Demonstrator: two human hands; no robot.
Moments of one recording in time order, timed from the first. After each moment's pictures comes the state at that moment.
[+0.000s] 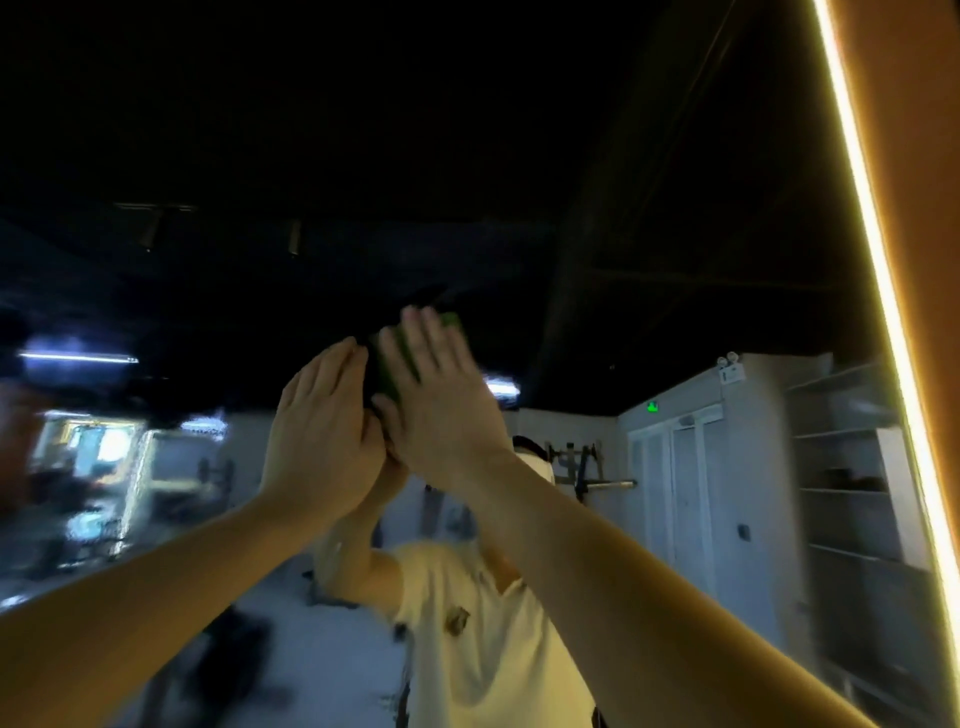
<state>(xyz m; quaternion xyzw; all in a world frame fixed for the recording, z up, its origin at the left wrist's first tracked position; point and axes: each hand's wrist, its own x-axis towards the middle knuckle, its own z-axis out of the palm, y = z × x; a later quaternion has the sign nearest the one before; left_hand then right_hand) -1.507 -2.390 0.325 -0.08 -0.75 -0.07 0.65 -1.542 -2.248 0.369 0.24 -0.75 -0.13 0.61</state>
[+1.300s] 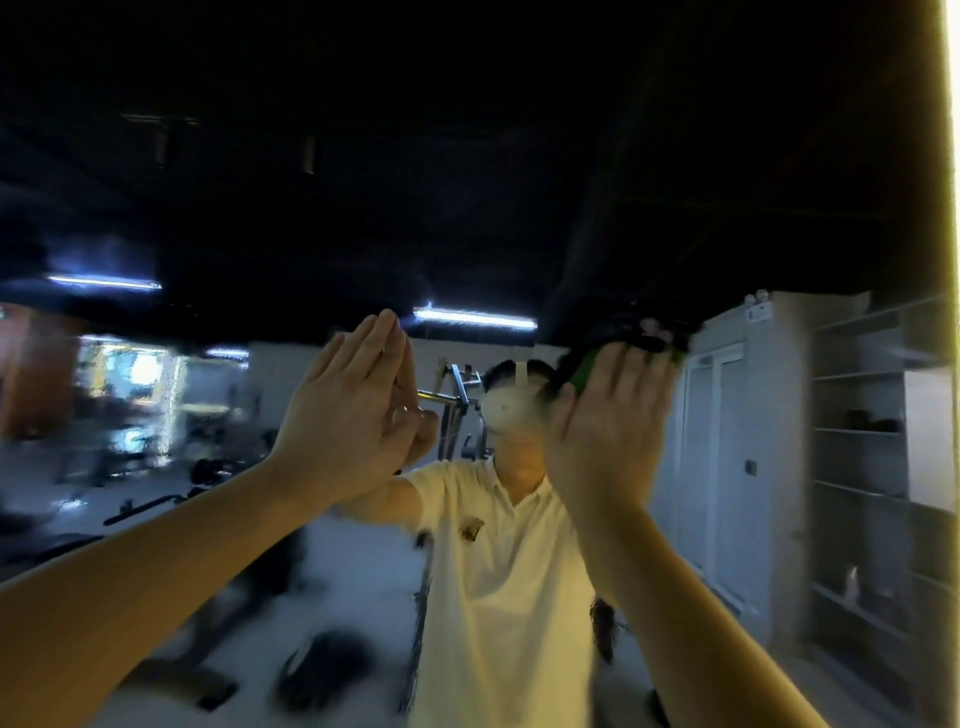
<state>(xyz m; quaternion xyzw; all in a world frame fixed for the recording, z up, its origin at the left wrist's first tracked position) -1.501 -2.411 0.261 -0.09 -0.81 0.07 0.58 -1.538 -2.161 0.256 0.02 -0.77 0.11 0.63</state>
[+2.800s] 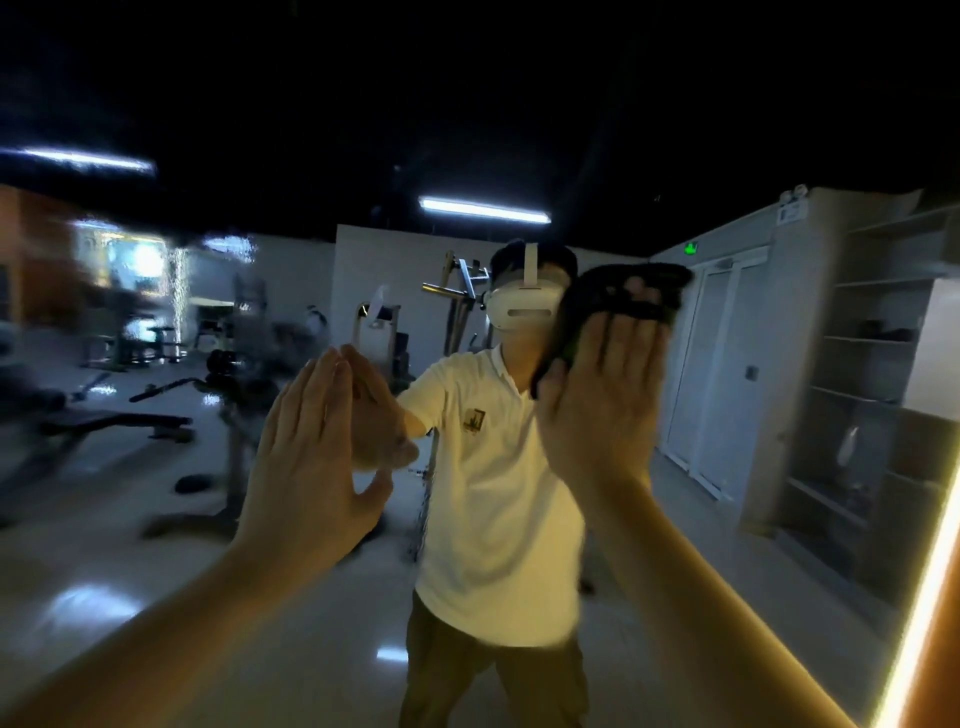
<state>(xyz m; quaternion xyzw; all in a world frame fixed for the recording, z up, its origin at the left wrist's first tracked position) -1.481 -2.409 0.078 -0.04 -0.84 -0.06 0.53 -1.538 -2.154 0.156 0.07 -0.79 0.07 0.60</state>
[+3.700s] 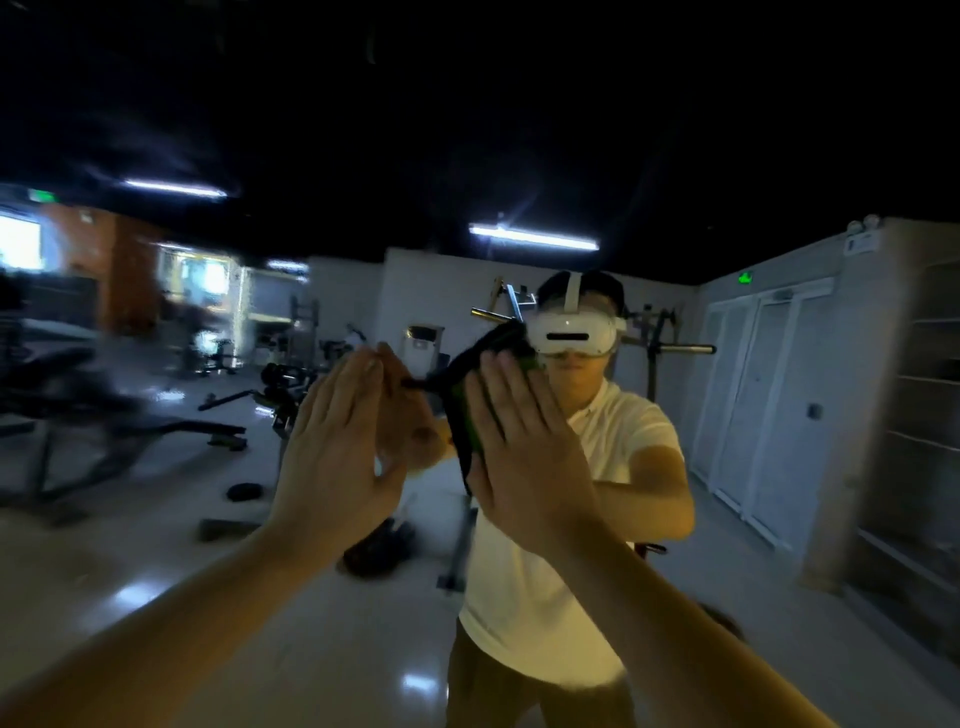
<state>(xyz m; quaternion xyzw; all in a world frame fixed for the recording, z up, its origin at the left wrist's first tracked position) -1.472 -2.475 0.106 -0.05 -0.84 -0.07 0.53 -1.538 -2.259 0.133 0.31 -0.76 -0.13 0.55</state>
